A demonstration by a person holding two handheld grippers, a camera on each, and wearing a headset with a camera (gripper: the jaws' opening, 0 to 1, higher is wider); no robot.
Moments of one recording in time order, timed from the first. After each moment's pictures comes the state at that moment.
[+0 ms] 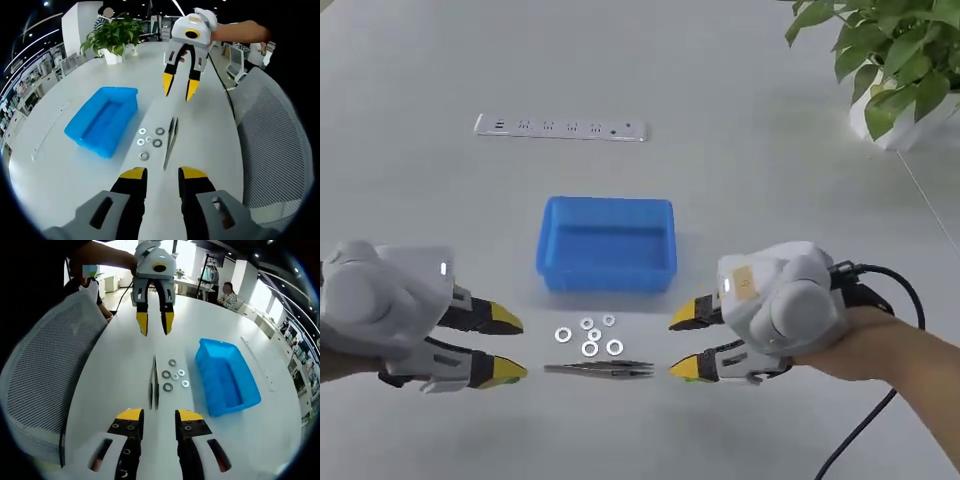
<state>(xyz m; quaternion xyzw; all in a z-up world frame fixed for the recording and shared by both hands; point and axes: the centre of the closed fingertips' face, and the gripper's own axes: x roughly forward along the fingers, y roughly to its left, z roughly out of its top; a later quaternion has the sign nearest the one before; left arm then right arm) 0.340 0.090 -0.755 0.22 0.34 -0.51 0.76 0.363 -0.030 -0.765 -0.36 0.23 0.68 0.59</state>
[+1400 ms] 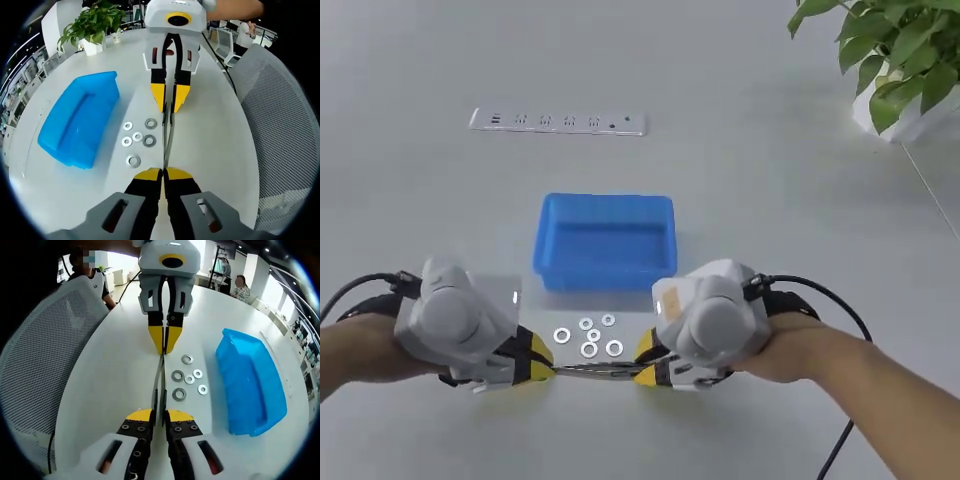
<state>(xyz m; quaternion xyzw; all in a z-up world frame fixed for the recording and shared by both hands) 0.347 0.072 -0.808 0.28 0.36 -0.55 0.70 0.352 -0.001 -0.807 -0.37 0.26 0.70 0.55</state>
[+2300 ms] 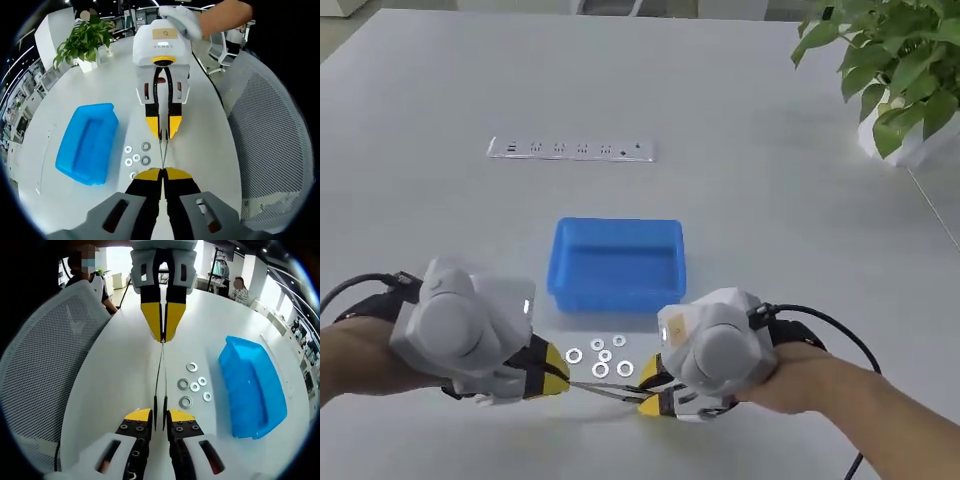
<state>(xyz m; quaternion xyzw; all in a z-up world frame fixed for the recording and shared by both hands) 0.334 0.052 -0.743 0.30 0.33 -0.57 0.69 0.341 0.007 -0.800 -0.35 0.25 0.70 0.56</state>
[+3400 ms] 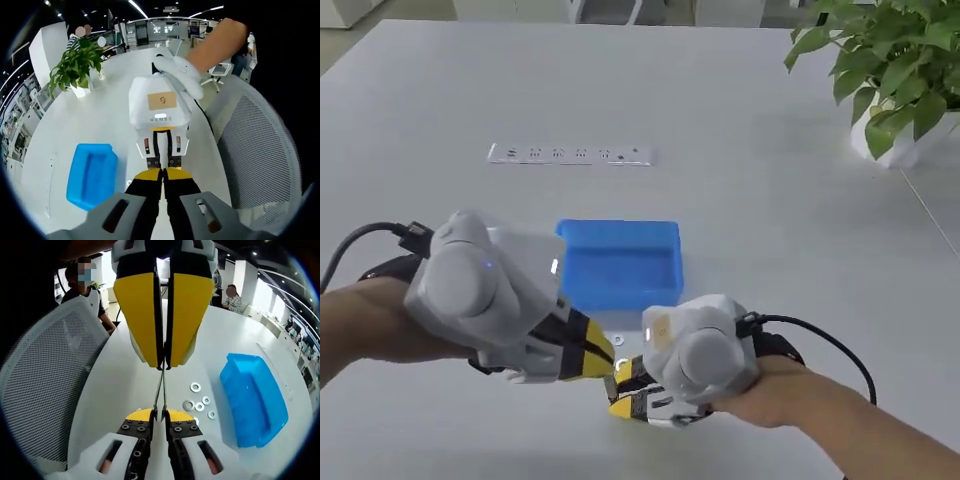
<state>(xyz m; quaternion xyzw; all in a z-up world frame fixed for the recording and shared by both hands) 0.333 0.004 -0.693 0.29 0.27 -0.61 0.69 0.326 0.031 -0.785 -0.30 0.23 0.71 0.59</state>
